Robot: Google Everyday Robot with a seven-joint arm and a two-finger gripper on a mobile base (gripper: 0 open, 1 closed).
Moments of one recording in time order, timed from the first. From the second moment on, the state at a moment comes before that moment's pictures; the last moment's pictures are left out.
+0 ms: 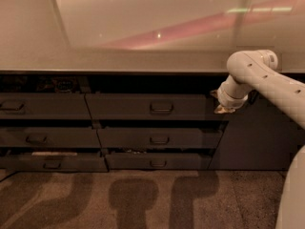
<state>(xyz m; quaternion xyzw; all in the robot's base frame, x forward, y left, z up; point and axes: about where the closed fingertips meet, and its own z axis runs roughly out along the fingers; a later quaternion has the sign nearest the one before) 0.665 -0.280 0.640 -0.75 0.65 -0.06 0.10</state>
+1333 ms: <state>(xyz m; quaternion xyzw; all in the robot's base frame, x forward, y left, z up) 0.665 -0.280 0.665 -0.75 0.65 -0.06 0.10</state>
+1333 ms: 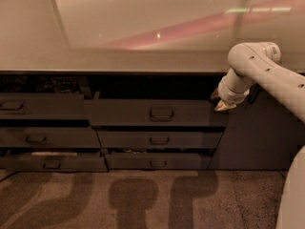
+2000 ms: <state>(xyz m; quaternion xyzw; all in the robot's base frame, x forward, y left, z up) 0.660 -0.281 0.665 -0.75 0.65 -0.06 0.09</state>
